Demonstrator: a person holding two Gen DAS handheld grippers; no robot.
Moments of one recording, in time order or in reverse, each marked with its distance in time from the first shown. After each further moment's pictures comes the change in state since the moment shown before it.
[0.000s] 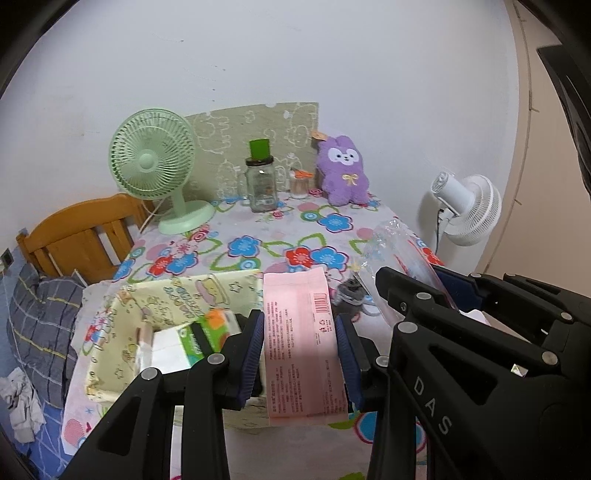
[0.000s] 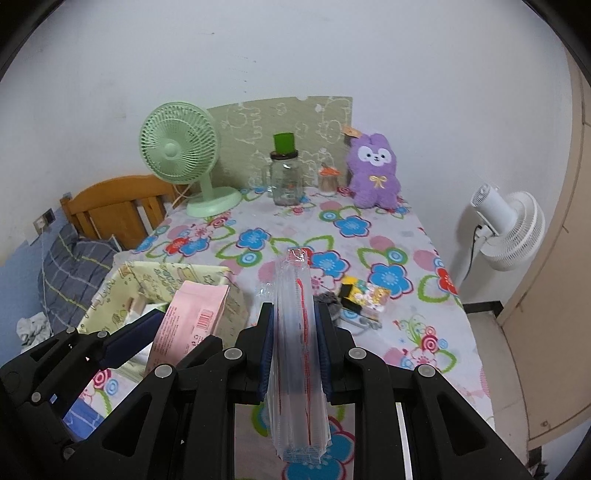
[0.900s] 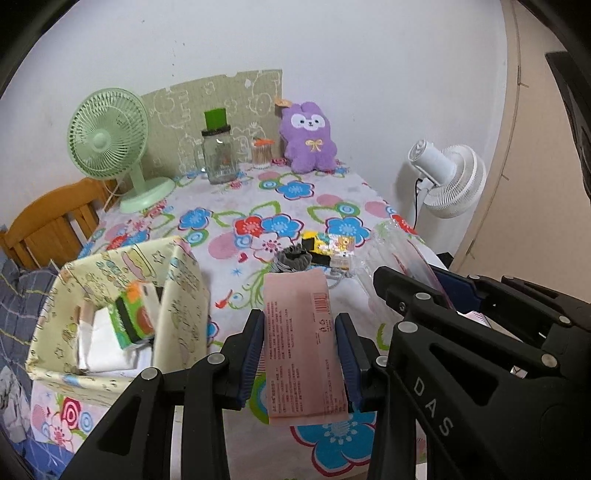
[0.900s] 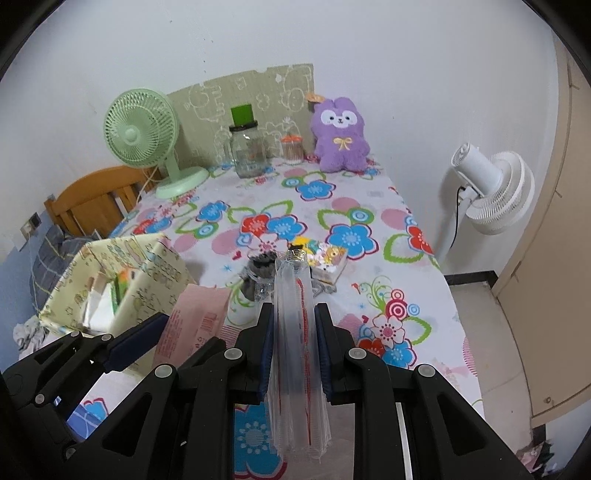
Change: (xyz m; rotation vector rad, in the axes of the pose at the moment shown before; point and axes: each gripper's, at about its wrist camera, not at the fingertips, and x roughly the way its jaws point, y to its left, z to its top) left arm 0.037 -0.065 -0.018 0.030 0.092 -0.063; right arm 0.020 -0.070 -0.033 0.072 0.074 -0.028
